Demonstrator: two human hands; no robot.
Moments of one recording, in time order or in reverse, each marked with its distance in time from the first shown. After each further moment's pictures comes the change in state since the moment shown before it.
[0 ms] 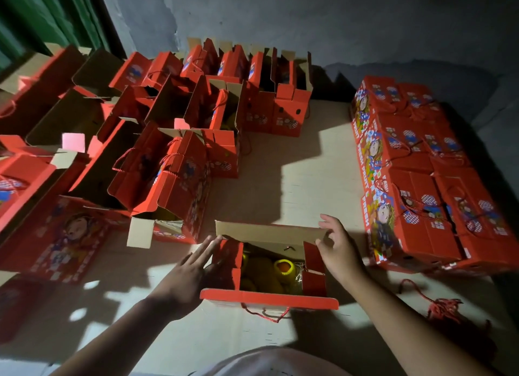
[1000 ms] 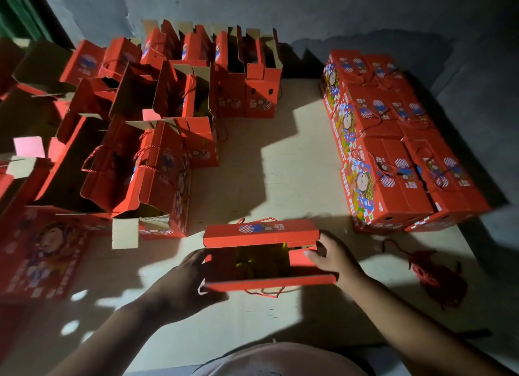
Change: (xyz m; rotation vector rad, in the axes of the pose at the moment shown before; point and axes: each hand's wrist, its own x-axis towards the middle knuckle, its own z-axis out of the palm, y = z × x) left_hand -0.016 0.016 -0.022 -0.251 -0.142 0.068; right_hand -0.060 0.050 0.001 -0.257 -0.156 -0.049
